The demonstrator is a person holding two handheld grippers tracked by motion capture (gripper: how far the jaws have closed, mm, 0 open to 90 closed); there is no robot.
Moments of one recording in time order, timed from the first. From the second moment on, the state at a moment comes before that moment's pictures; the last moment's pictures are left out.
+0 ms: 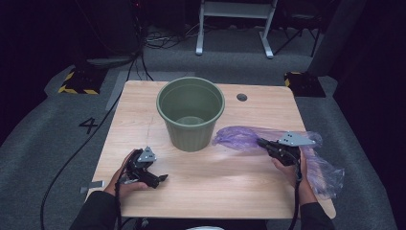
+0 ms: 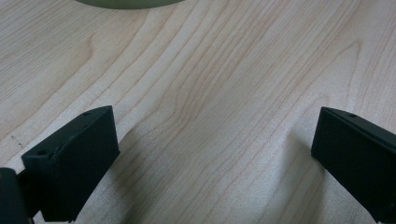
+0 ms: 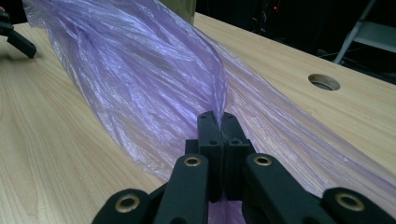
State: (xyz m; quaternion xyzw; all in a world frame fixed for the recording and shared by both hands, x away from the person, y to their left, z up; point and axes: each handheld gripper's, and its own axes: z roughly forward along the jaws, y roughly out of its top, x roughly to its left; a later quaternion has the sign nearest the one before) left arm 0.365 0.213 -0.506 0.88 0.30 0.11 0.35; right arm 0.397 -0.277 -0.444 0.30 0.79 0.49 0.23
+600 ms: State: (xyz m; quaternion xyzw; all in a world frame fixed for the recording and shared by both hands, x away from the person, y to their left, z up) left arm 0.365 0.213 -0.506 0.88 0.30 0.11 0.35; right arm 0.389 -0.281 -0.411 0.28 0.77 0.51 0.27
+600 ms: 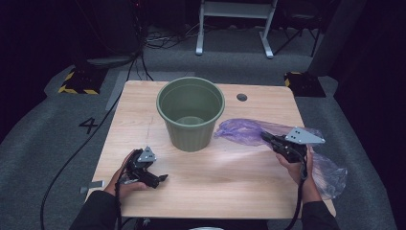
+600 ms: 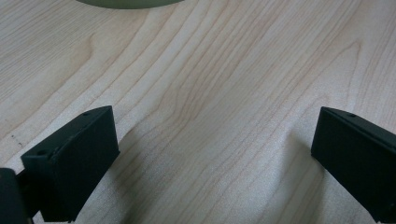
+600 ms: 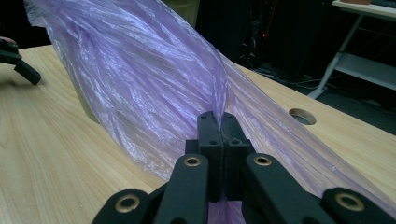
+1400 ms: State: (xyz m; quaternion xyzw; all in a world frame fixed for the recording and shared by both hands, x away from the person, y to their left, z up) left arm 0.368 0.213 -0.505 0.88 0.30 0.11 0.35; right arm 0.384 -0.283 -0.362 0.28 0.73 0.53 0.31
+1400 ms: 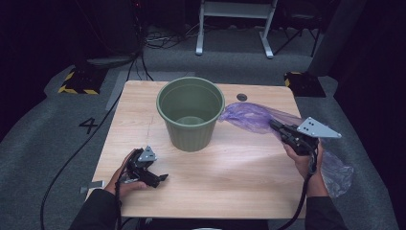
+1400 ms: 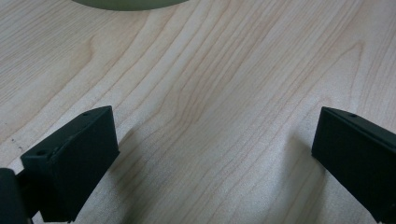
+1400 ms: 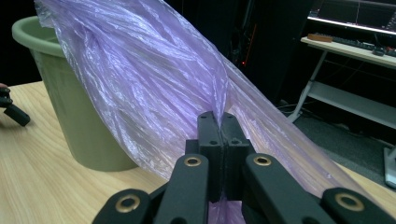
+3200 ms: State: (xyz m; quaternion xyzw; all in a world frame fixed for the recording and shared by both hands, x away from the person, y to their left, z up) left arm 0.389 0.236 -0.362 0.79 0.30 0.24 0.48; right arm 0.447 -0.187 -0.323 0.22 0.80 0.47 0.31
